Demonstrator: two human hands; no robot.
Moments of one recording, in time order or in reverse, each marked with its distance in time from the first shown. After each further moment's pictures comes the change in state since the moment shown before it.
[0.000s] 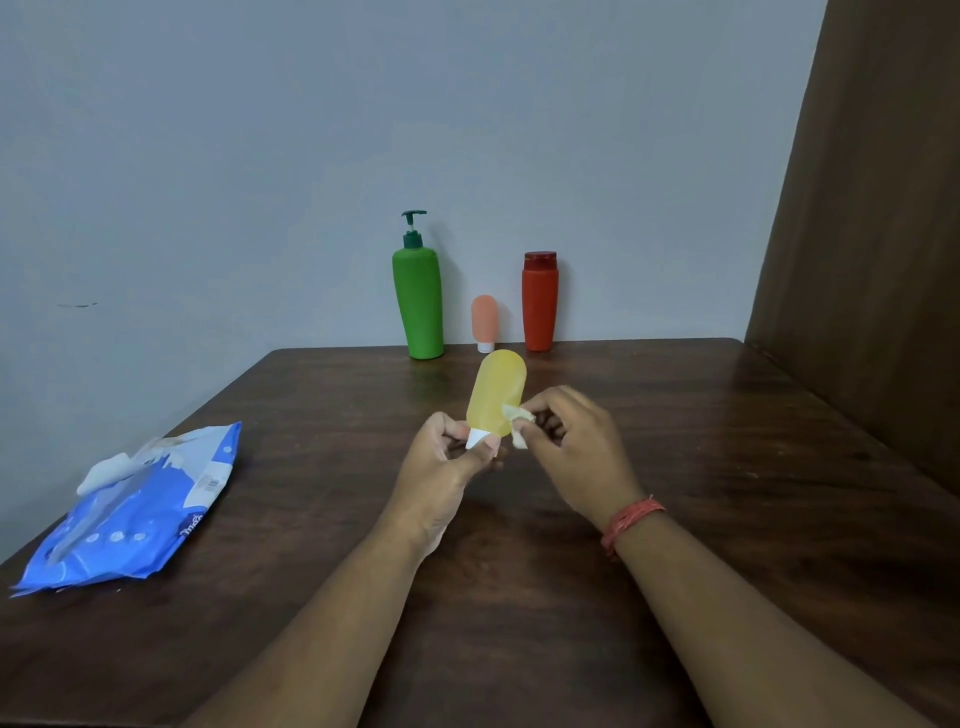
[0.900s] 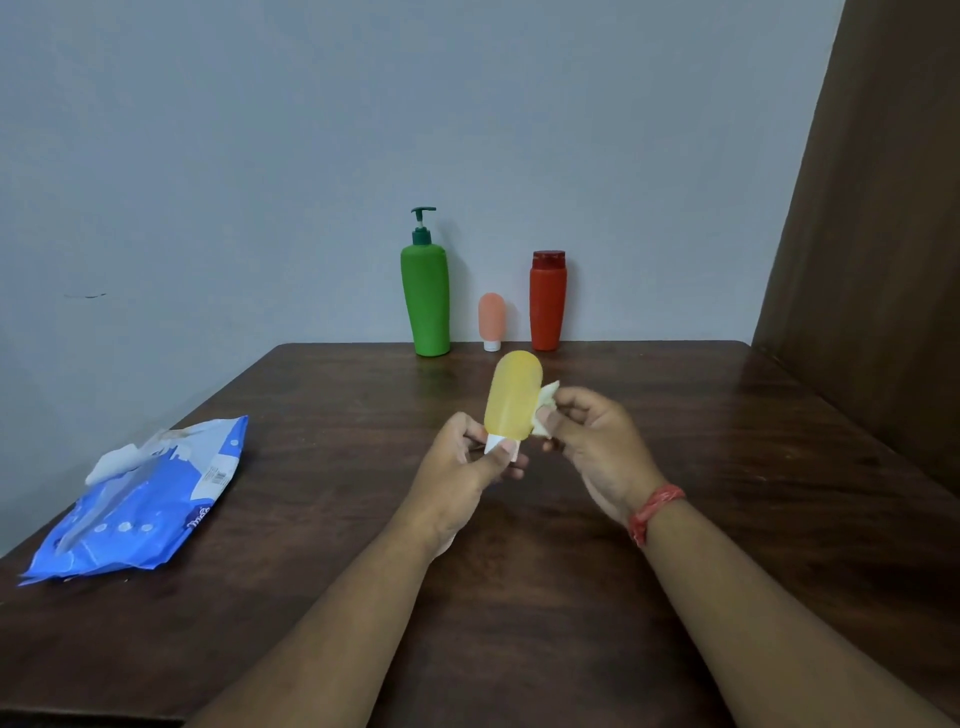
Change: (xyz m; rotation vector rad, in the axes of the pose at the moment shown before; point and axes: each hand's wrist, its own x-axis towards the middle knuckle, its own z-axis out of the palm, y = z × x) left_hand -0.006 0.003 0.004 0.045 -0.087 -0.017; right_hand 0.004 0.005 -0.001 0.807 -0.065 0.486
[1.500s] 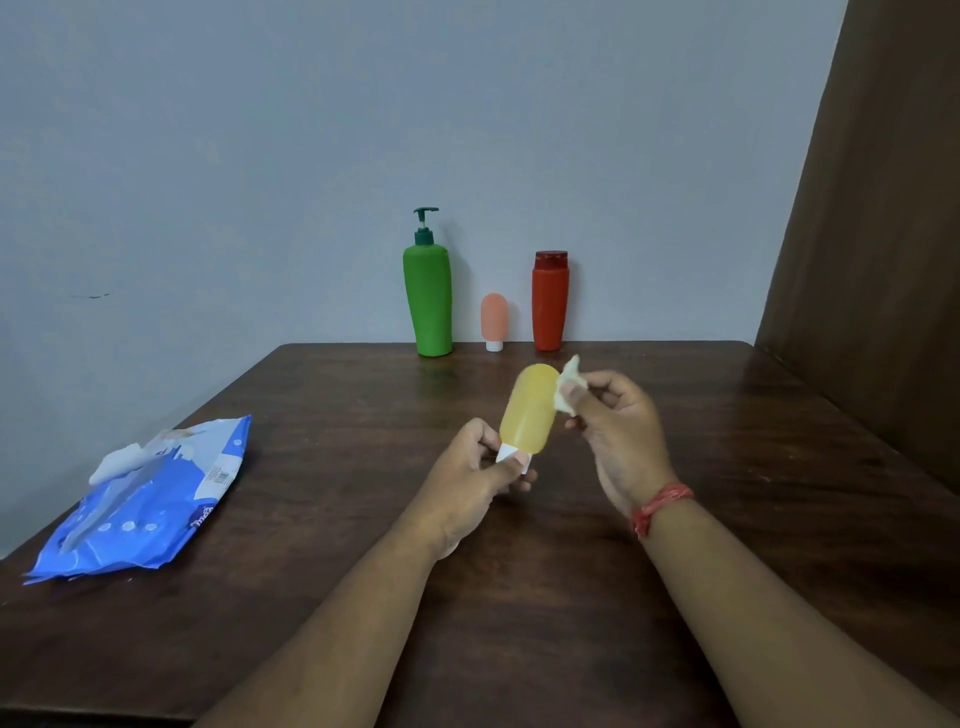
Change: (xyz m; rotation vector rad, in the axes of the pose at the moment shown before) left_hand 0.000 -0.001 0.001 0.020 -0.088 -0.069; right_hand 0.002 -0.009 -0.001 0.081 0.208 -0.090
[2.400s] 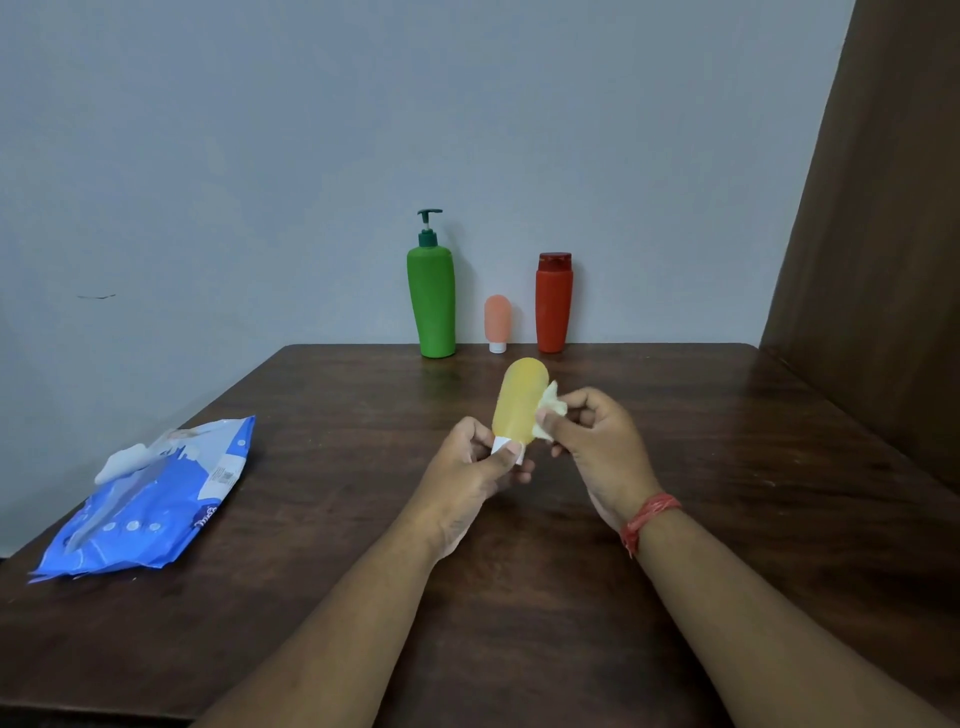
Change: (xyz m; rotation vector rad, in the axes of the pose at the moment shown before) left_hand 0.003 0.000 0.000 -0.222 0.050 0.000; right_hand -0.007 0.010 0.008 -0.178 -0.118 0.050
